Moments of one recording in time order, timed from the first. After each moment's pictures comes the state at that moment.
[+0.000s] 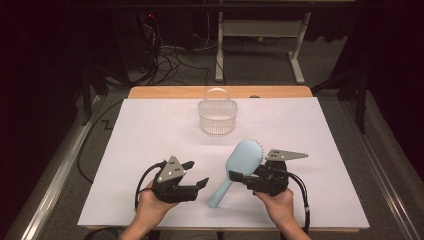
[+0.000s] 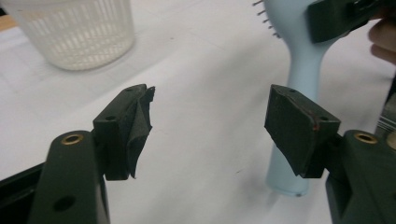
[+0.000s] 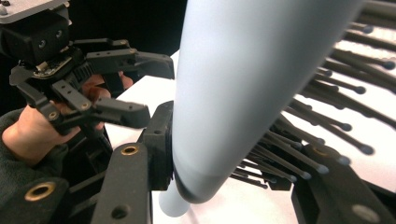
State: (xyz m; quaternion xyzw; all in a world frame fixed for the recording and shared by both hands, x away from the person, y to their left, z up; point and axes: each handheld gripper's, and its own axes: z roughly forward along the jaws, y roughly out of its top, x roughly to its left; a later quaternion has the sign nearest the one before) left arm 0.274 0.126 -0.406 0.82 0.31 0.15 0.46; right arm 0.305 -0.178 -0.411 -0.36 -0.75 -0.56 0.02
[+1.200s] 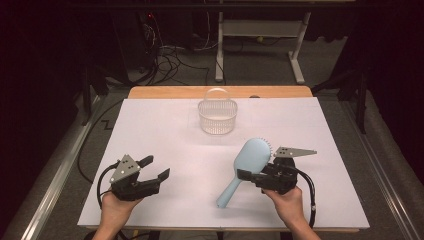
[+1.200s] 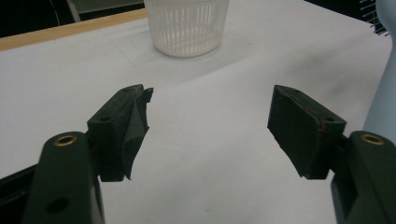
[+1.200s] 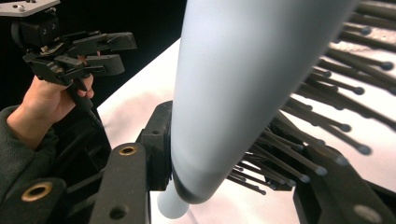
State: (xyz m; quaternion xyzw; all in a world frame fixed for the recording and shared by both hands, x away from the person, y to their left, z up) left arm 0.269 0.213 -0.409 0.76 0.38 0.20 0.48; right arm 0.309 -0.198 -0.405 -0.37 -0.75 -0.54 0.03
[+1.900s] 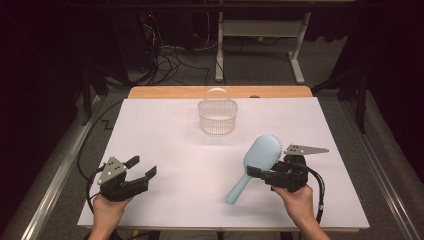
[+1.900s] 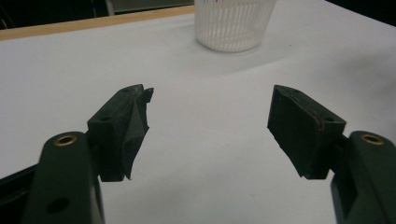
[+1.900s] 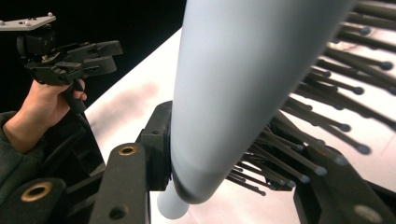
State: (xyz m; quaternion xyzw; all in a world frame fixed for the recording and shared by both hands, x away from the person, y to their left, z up) left arm 0.268 0.245 -0.428 0.73 0.44 0.23 0.47; right arm 0.309 -0.218 -0.395 -0.39 -0.75 -0.53 0.01
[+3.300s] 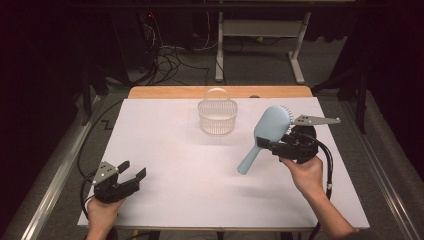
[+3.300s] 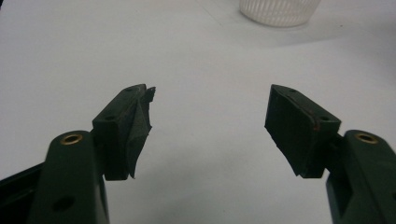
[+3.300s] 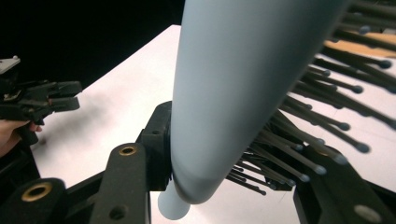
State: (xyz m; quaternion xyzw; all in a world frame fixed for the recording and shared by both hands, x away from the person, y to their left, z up) left arm 0.274 0.268 -0.457 0.72 0.49 0.23 0.44; right arm 0.349 -0.228 -0.339 -0.40 -0.76 -0.50 -0.09
